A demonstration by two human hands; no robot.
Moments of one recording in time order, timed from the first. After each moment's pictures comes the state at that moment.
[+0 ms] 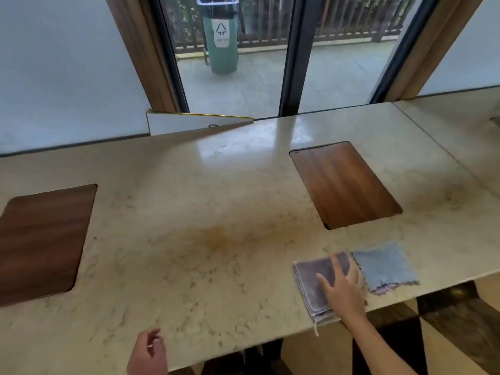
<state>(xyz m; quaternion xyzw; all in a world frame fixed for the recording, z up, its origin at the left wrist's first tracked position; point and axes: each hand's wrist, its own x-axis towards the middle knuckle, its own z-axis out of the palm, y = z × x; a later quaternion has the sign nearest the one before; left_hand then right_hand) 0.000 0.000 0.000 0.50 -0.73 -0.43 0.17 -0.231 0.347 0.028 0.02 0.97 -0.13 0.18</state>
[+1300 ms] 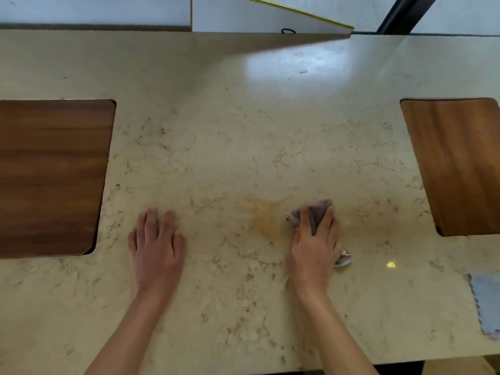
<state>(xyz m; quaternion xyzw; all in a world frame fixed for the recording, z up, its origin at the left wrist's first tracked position) -0.102 -0.174 -0.030 0.38 -0.92 -0.14 -0.01 -0.242 0.074 -0.033 -0.07 0.99 -0.13 0.07</state>
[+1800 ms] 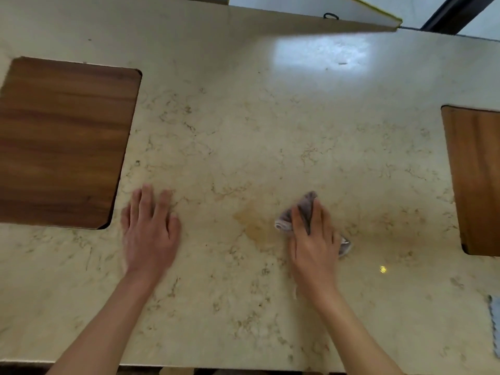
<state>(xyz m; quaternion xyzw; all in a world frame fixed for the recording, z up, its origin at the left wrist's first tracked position) -0.083 -0.212 -0.032 0.39 -0.92 -0.11 -0.01 -0.236 0.060 -0.039 -0.26 0.96 -0.08 0.06</state>
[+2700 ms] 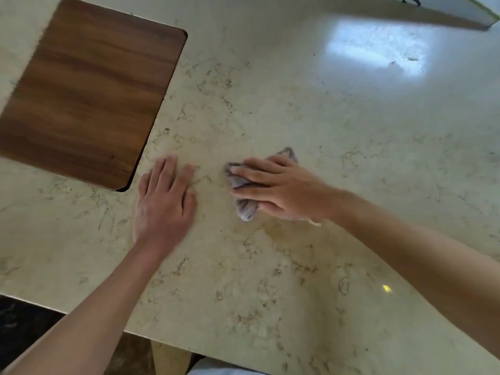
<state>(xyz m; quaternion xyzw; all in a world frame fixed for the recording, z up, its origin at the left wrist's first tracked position) -0.084 -0.214 -0.034 0.39 -0.91 -0.12 0.04 -0.341 -0.074 -0.027 -0.81 0.58 -0.04 0.05</state>
